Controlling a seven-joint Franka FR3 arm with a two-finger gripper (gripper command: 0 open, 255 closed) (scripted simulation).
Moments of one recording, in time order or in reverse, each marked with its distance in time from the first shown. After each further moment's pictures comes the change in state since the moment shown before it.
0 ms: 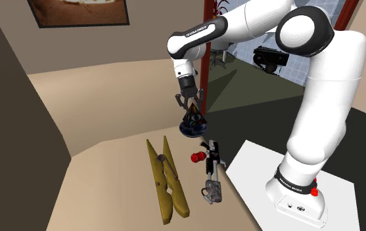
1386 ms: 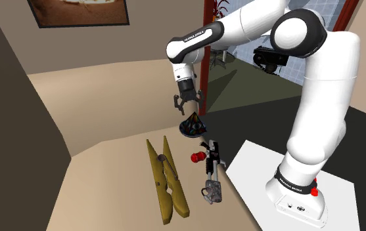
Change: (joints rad) arm 0.000 0.042 -0.002 0.007 -0.008 0.035 -0.007
